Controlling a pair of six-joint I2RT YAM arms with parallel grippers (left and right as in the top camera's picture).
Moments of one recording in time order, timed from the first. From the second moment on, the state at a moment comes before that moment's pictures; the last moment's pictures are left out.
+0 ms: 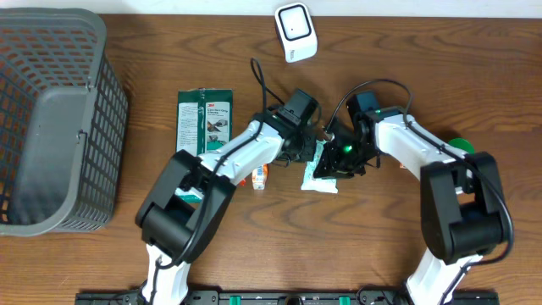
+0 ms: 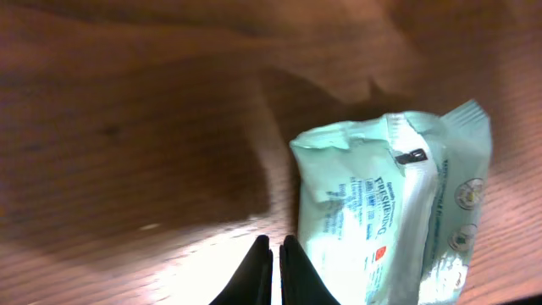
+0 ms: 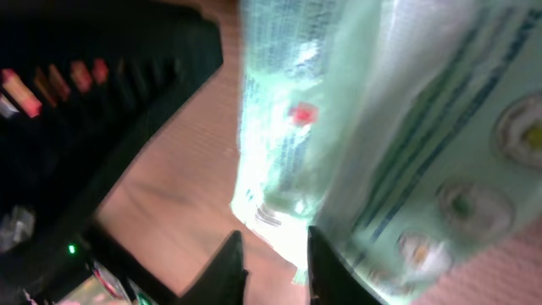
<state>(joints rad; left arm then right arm) -0.64 2.04 1.37 -0.53 0.20 -0.49 0.26 1.92 1.17 -0.83 -0.61 0.17</state>
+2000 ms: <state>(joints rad) -0.64 2.01 1.33 -0.64 0.38 -0.51 0.17 1.77 0.92 -0.45 -0.45 0.31</state>
